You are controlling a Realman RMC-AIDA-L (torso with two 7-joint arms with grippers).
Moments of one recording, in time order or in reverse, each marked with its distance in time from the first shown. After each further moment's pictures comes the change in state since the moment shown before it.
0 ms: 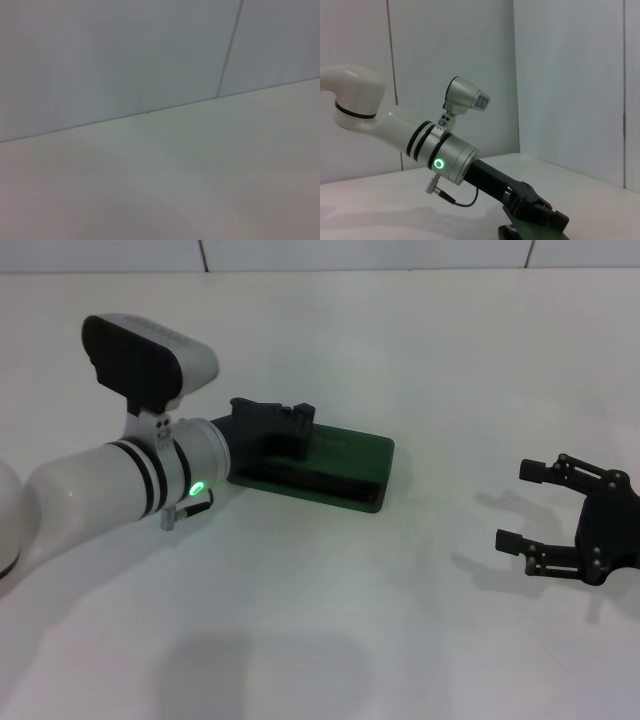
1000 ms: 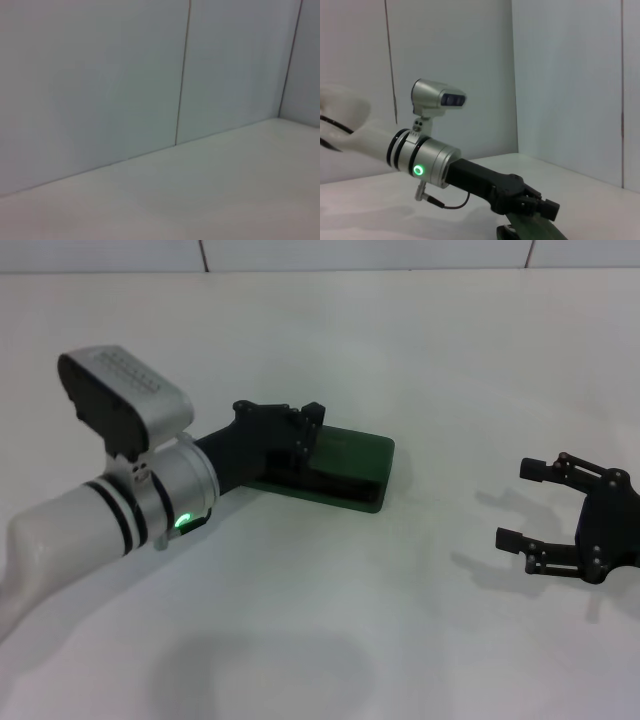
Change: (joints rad) left arm 0.052 0.005 0.001 -0.135 -0.605 0.211 0.716; right arm 0.001 0.000 0.002 0.000 0.000 0.002 0.002
